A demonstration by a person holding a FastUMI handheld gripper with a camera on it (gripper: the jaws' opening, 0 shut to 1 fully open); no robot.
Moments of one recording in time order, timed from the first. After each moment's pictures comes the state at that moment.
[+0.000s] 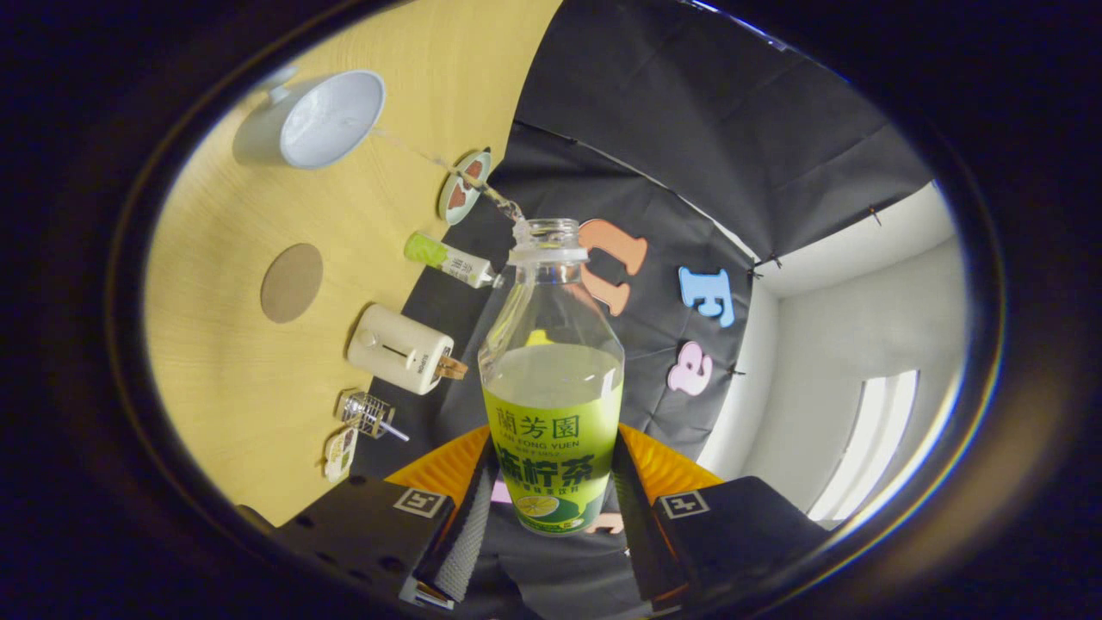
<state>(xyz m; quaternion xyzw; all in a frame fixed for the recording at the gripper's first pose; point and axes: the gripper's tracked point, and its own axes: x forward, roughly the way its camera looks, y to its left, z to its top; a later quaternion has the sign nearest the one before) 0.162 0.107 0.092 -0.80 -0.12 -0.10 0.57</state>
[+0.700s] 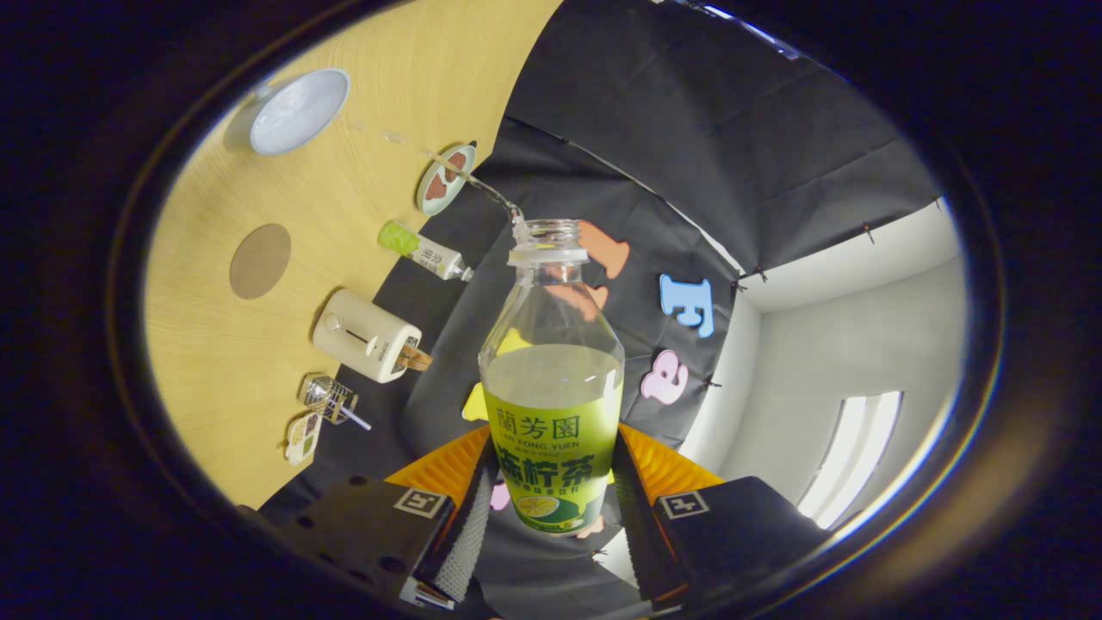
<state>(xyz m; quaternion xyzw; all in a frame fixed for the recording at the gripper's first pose) 0.160 0.120 0.144 -0.81 -0.15 -0.12 0.55</state>
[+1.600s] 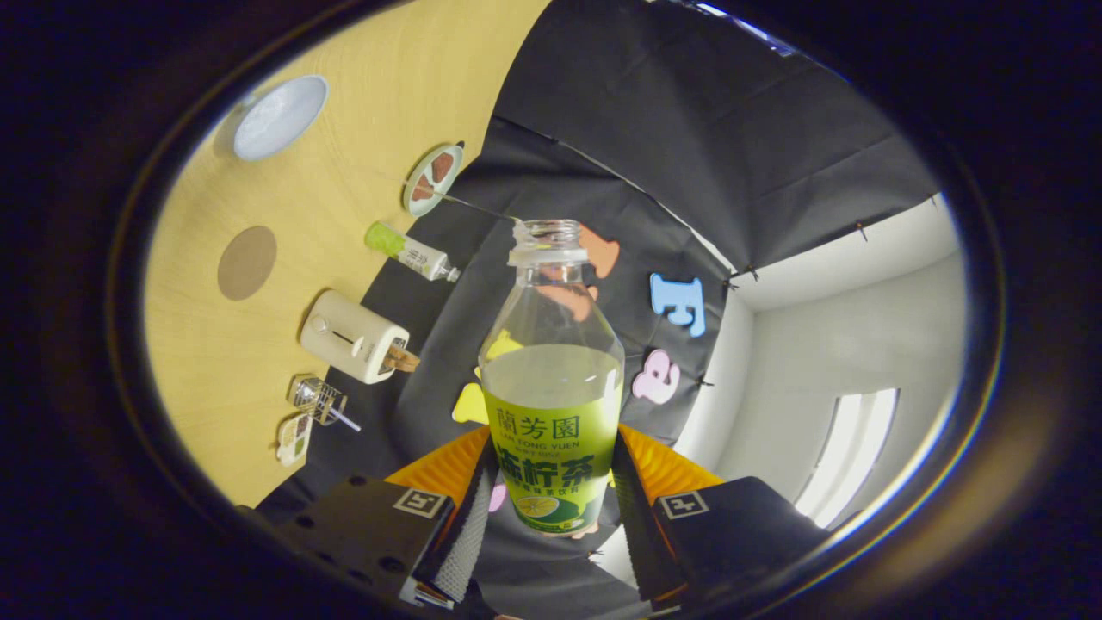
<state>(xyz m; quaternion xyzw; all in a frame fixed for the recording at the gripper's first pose) 0.159 0.122 0.148 -0.81 -0.15 -0.12 0.56</state>
